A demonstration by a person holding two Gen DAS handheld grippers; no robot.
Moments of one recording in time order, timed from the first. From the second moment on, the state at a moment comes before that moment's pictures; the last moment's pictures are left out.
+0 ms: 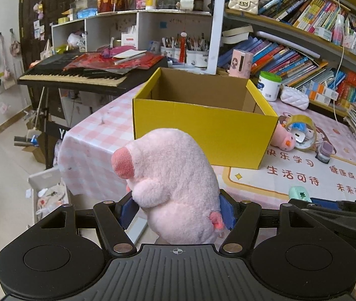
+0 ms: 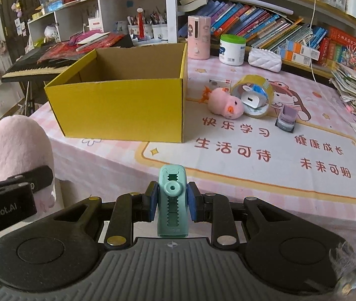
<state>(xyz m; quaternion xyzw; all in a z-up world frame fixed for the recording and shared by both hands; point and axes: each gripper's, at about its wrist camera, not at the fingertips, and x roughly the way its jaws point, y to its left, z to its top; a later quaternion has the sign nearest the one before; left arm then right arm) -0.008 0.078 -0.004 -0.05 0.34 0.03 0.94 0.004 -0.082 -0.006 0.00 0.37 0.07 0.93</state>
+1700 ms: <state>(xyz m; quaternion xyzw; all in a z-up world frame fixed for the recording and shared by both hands) -0.018 0.086 -0.003 -0.05 0.33 0.01 0.94 -0.011 -0.074 -0.007 -0.01 0.38 0.06 0.92</state>
